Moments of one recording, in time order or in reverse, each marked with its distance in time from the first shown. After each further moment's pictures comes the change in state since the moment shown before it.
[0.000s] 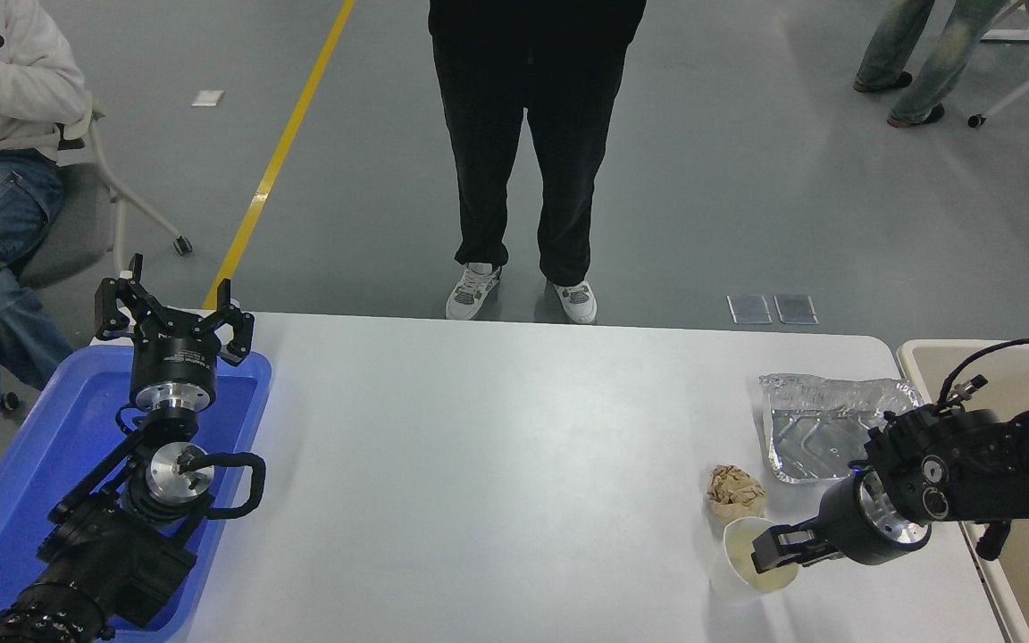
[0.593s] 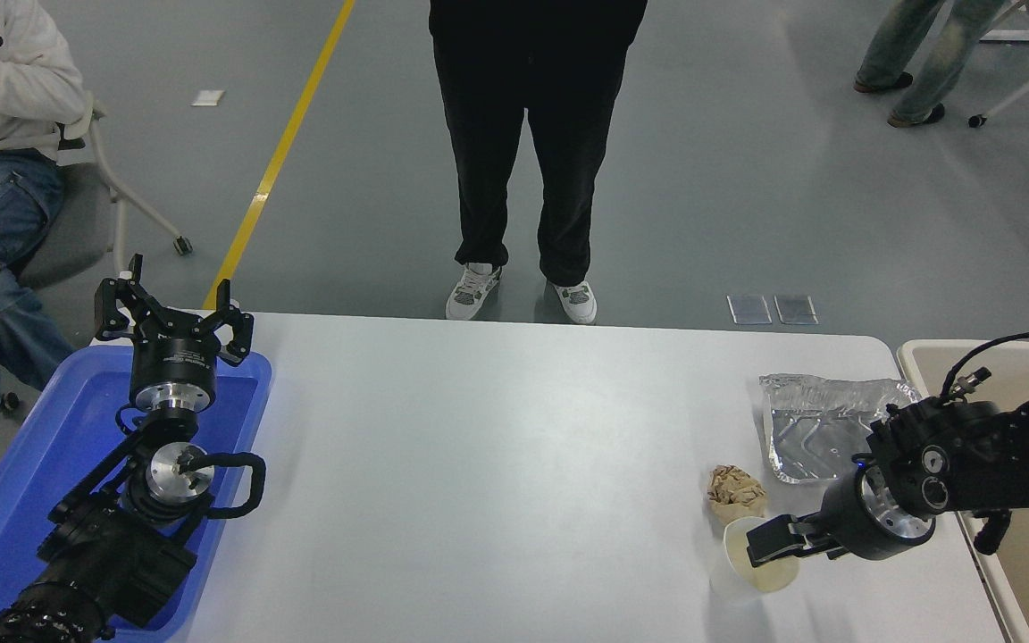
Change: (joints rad) left arm 0.000 0.000 0.000 0.000 0.001 0.000 0.000; right arm 0.012 0.002 0.007 0.012 0.062 0.006 -0.081
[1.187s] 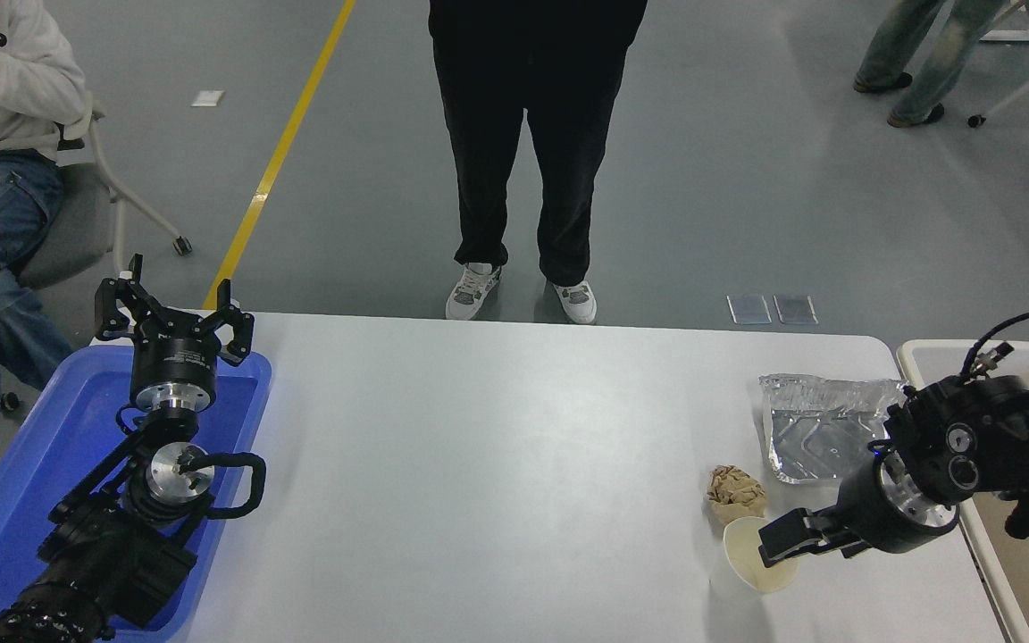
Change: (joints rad) left arm 0.000 0.000 0.000 0.000 0.000 0.000 0.000; right arm 0.105 -0.044 -0.027 0.096 0.007 0.054 -0.004
